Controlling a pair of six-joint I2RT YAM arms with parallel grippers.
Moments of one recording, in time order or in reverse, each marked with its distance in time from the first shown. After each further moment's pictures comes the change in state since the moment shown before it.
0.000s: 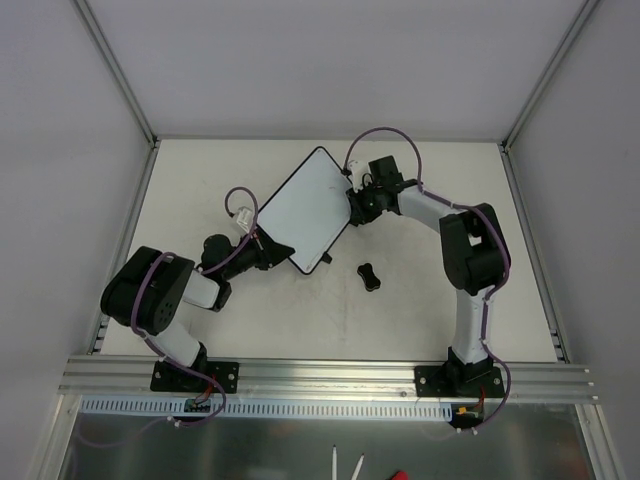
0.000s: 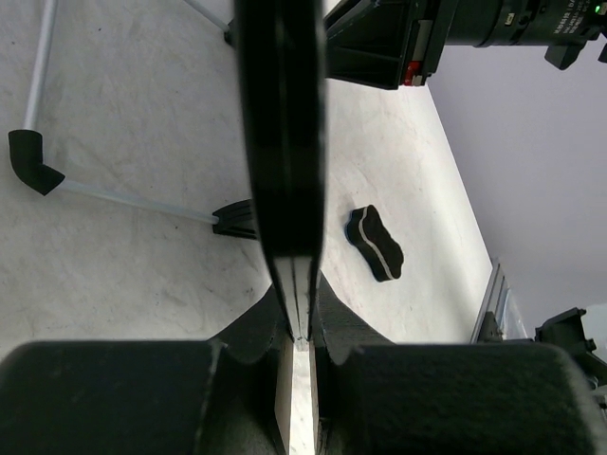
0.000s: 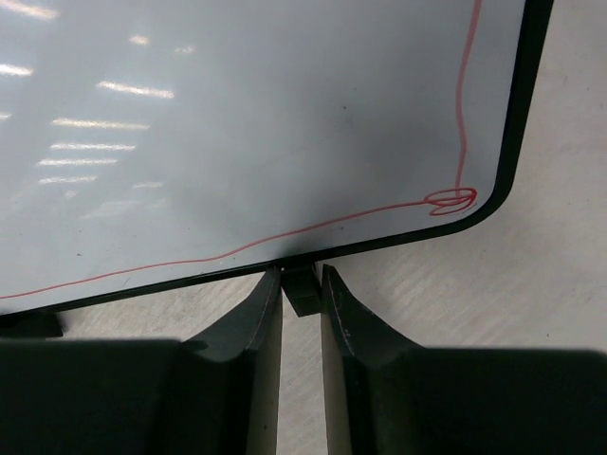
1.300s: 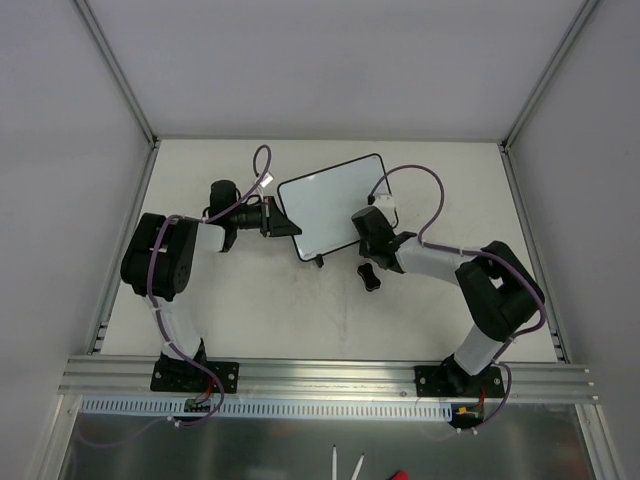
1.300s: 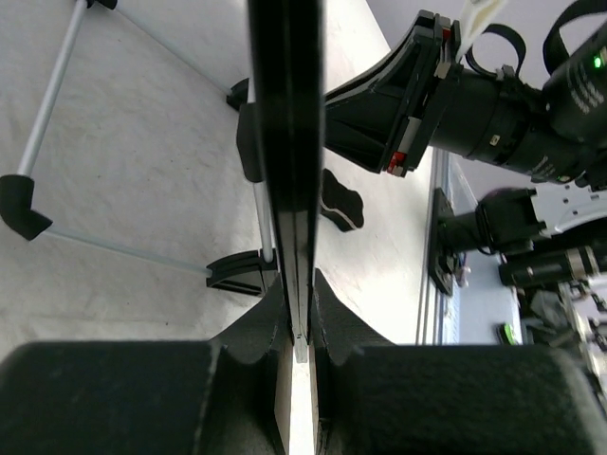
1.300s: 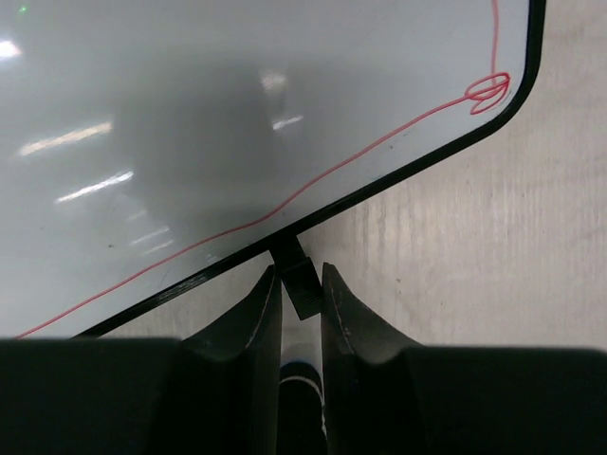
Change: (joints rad) left arm 0.121 0.248 0.537 -0.446 0.581 0.192; right arm 0.254 -0.355 -0.528 0.239 0.758 0.754
